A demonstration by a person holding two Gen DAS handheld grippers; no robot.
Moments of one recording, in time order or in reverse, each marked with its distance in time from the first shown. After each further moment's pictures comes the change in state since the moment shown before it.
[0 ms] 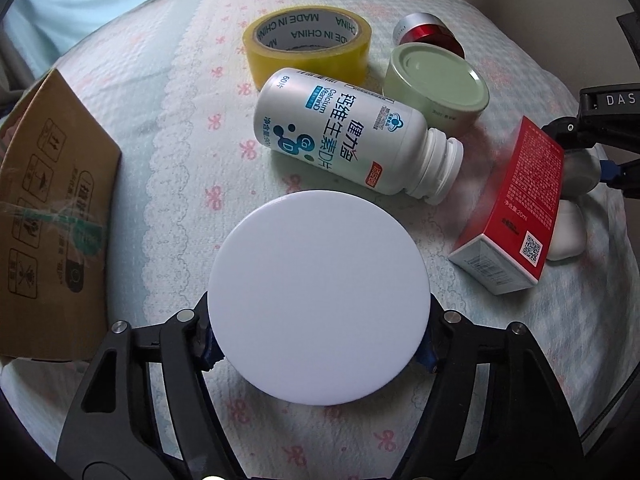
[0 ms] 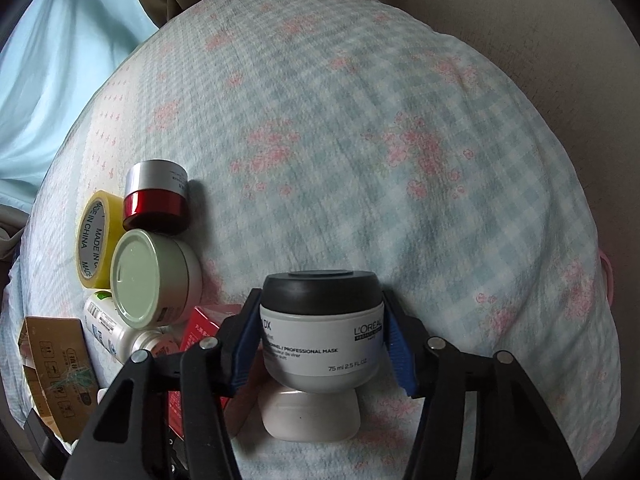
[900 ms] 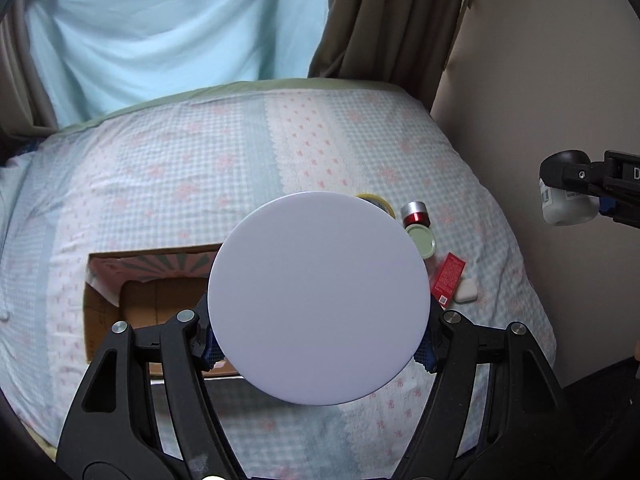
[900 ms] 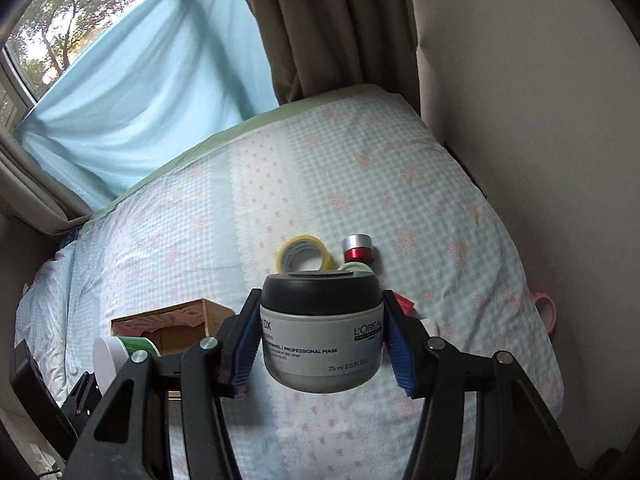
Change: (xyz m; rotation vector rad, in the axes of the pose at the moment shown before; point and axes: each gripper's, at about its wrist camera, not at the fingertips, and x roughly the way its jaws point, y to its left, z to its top) left arm -0.288 0.168 0.072 -0.017 -0.197 -0.133; right arm -0.279 0.181 -0.049 -0.165 -0.230 0.066
